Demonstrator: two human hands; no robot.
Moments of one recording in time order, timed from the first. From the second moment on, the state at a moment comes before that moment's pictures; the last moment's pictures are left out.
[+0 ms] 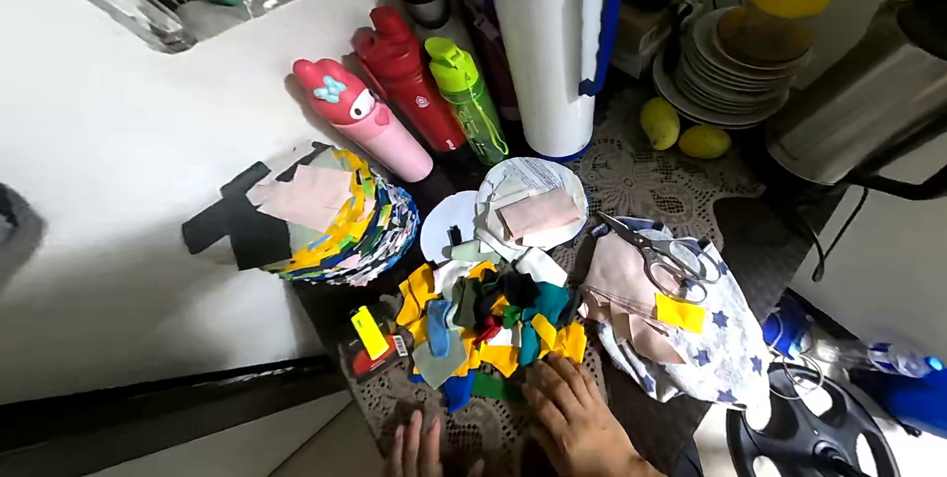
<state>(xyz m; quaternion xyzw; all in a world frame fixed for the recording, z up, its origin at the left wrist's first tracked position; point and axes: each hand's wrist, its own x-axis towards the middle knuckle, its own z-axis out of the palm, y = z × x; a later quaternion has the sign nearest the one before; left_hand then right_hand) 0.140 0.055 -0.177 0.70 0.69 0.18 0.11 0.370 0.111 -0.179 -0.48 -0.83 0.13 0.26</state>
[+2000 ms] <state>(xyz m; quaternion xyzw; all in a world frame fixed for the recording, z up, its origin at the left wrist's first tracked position) 0.120 0.065 -0.164 0.90 0.37 0.16 0.14 0.278 -0.009 -0.154 -0.75 -0.54 0.09 0.37</state>
